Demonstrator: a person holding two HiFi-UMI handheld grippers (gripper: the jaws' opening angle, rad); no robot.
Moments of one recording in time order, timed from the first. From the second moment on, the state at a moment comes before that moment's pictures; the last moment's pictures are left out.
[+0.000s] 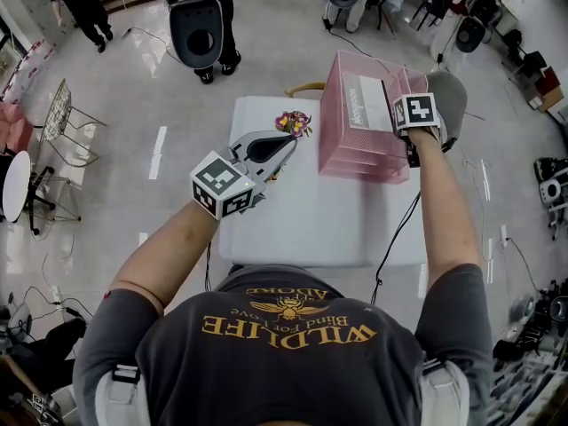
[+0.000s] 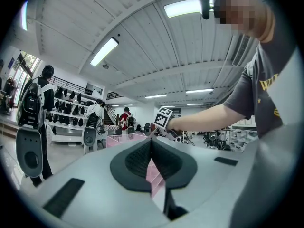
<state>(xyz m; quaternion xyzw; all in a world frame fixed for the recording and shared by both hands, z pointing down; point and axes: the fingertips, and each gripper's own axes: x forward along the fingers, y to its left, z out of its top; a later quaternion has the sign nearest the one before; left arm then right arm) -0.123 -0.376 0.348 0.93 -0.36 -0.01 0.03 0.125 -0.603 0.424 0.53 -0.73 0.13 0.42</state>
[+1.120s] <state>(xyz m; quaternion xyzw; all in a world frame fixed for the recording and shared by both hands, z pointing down) -0.202 -0.293 0.292 0.89 -0.45 -0.05 0.01 0.033 -0.370 0.283 0.34 -0.93 0.10 -0.04</state>
